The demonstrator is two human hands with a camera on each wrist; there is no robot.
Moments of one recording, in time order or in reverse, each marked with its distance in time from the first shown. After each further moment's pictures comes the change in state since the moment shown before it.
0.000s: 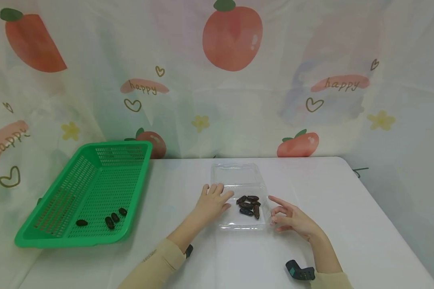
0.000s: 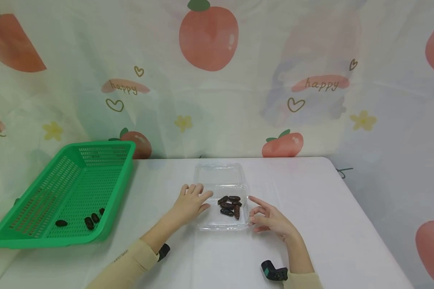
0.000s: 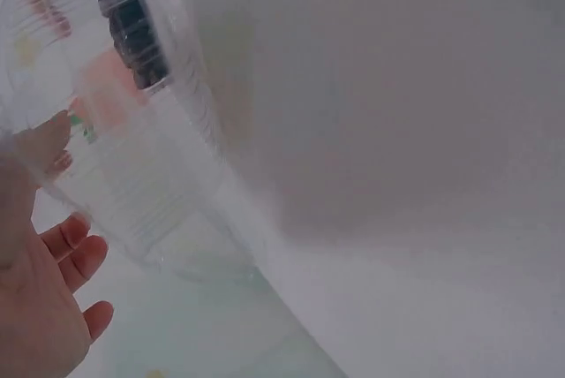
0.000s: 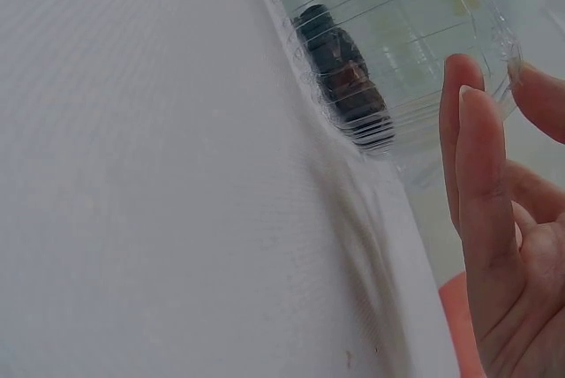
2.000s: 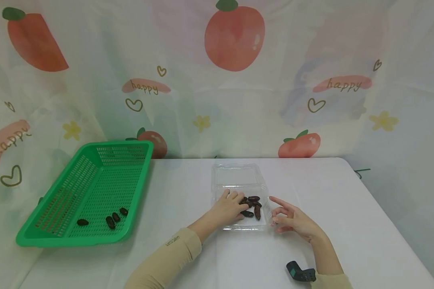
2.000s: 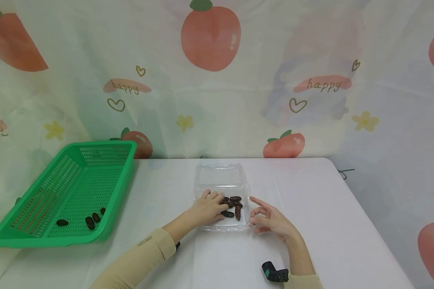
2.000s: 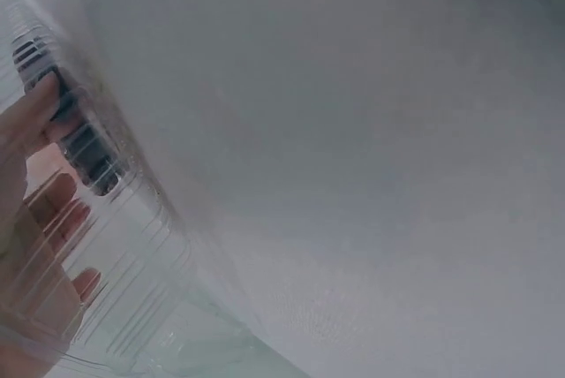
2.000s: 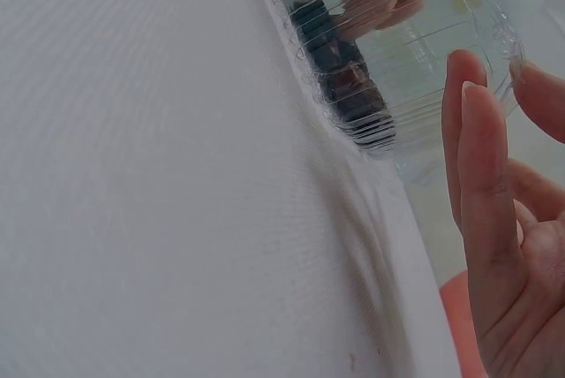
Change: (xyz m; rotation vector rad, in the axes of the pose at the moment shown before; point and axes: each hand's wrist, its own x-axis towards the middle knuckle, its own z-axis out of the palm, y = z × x) left_hand 0.029 0.027 0.026 0.065 -0.140 0.252; right_hand 0.001 0.000 0.001 0.026 -0.001 0.010
